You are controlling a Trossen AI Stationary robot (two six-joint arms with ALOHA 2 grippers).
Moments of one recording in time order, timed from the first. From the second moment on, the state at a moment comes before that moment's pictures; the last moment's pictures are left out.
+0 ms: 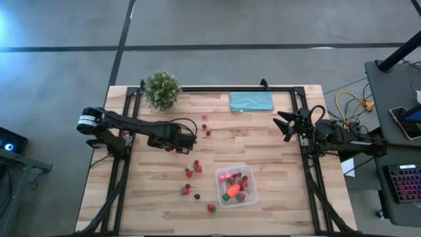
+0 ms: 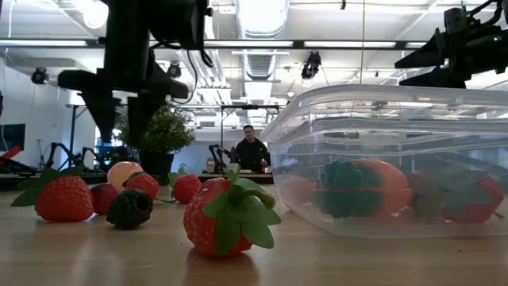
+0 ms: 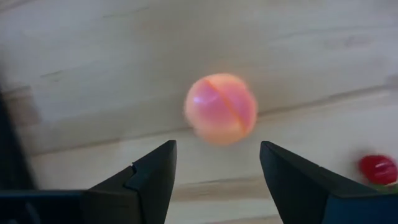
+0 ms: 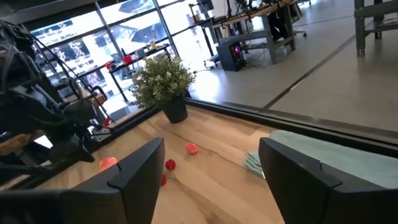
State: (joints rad) left arm -0.05 1.57 1.12 -1.14 -0.17 -1.41; right arm -0.04 0.05 0.21 -0.24 0.52 0.40
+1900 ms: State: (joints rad) left arm -0.03 1.52 1.37 -0.82 -0.24 -1.19; right arm -0.04 0.05 0.21 -0.24 0.52 0.40
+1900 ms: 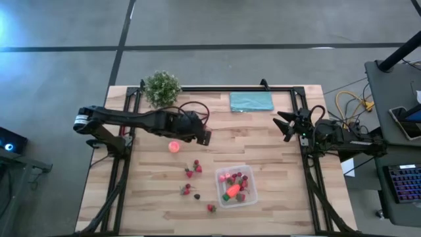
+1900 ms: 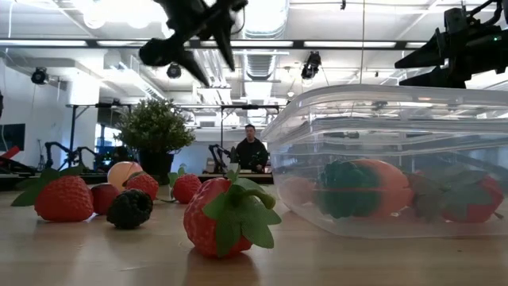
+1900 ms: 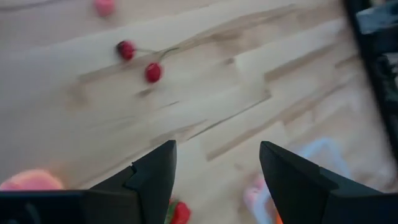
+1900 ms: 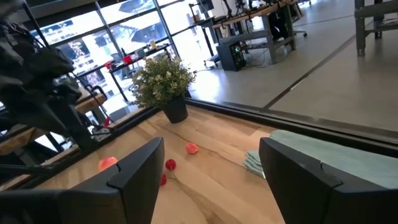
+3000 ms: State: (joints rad) left arm -0.03 1.54 1.37 -1.12 -0.24 -1.25; right arm -0.04 0.05 0.21 -0.24 0.52 0.40
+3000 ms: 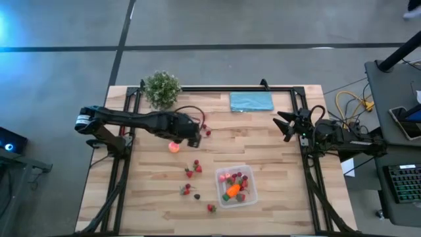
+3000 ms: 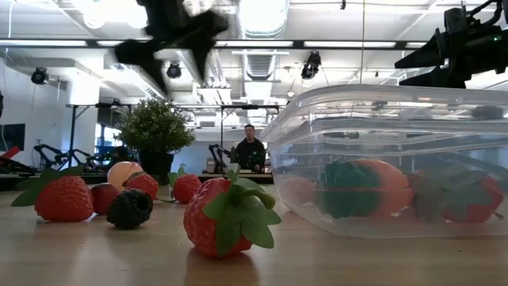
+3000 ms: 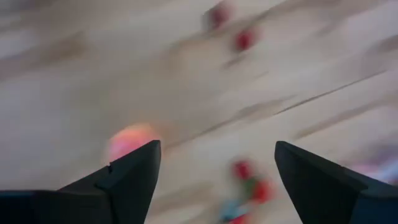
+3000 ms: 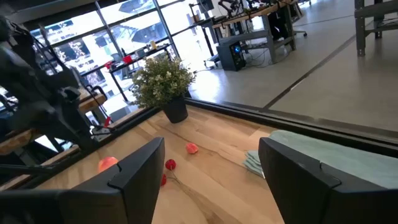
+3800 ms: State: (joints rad) left arm -0.01 1.48 0.93 -0.88 -0.15 -1.46; right arm -0.04 0.05 0.21 -0.24 0.52 0.40
